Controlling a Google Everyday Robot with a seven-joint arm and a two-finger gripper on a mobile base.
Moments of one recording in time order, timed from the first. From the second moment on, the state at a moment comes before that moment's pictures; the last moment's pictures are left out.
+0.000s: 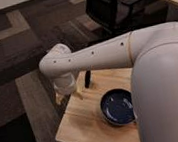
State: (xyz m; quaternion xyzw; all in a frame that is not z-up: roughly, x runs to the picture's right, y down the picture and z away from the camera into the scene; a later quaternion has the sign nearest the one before) arm -0.106 0.100 0.704 -0.26 0.23 0.64 0.68
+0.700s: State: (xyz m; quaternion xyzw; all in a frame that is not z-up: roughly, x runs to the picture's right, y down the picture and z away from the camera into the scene) arm -0.080 0.078 0.706 -0.26 0.23 0.65 0.68
